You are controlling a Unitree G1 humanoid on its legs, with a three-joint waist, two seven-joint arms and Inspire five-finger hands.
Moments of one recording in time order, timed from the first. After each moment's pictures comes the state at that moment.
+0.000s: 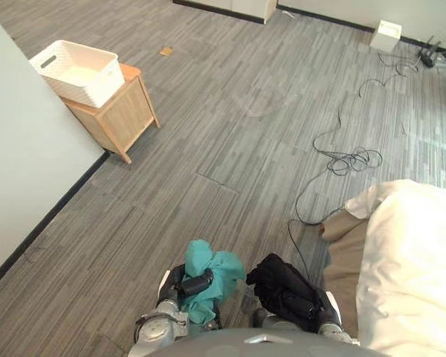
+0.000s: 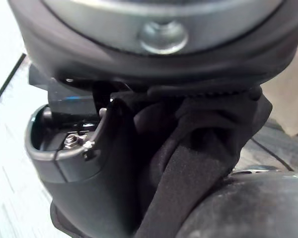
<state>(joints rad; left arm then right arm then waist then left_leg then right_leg) 0.27 0.13 -0.27 0.49 -0.27 -0.06 0.08 0.39 -0.13 0.07 0.50 0.02 -0.06 -0.14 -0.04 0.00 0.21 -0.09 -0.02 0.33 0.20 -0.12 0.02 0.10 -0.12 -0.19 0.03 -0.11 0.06</state>
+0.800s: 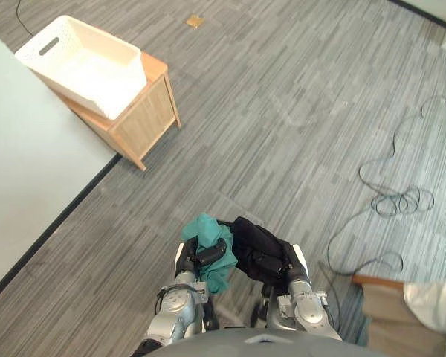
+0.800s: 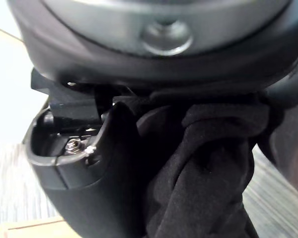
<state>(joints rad) 0.08 0.06 -0.39 0.54 -0.35 -0.09 0.23 0.22 -0.07 0.21 0.38 -0.07 -0.08 -0.21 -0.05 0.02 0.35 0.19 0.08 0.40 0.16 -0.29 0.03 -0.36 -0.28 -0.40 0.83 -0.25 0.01</state>
